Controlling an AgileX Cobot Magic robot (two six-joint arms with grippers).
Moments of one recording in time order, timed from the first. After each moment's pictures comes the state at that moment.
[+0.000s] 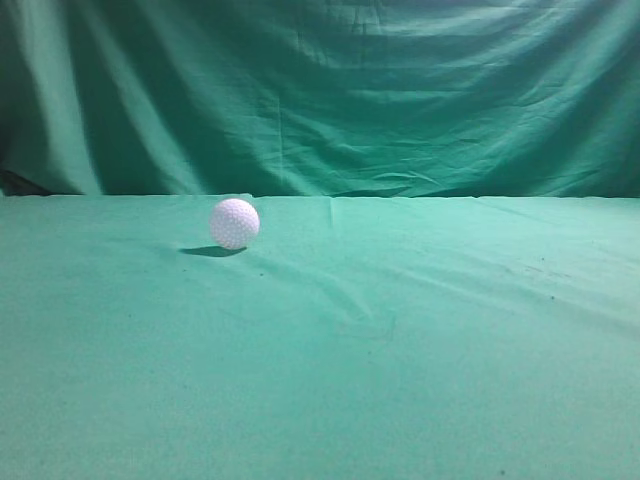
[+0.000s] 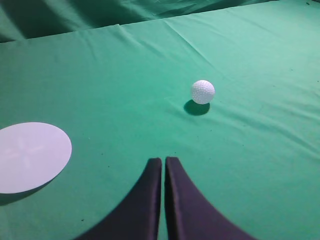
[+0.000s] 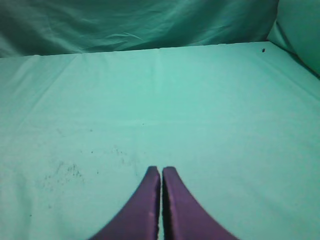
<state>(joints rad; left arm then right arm) -0.18 0.21 -0.12 -0.58 0.33 0.62 0.09 -0.01 0.03 0.02 0.33 0.00</state>
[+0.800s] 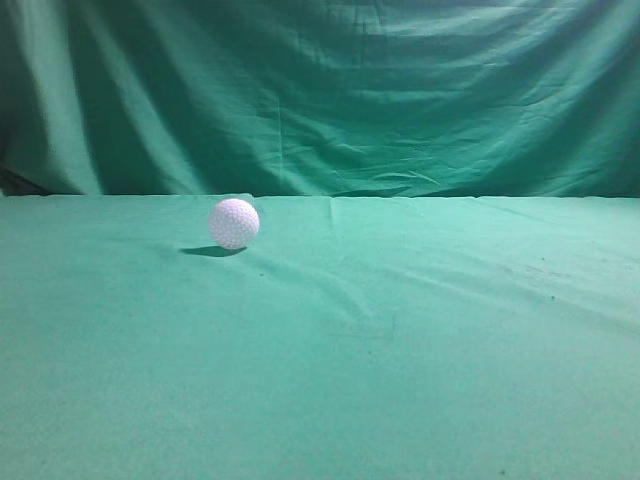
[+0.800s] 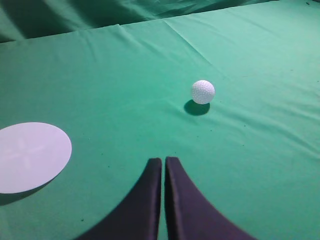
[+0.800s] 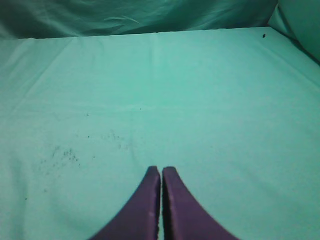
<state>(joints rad) -0.18 0.21 -0.12 -0.58 0.33 0.62 0.09 -0.01 0.03 0.01 0.38 -0.01</state>
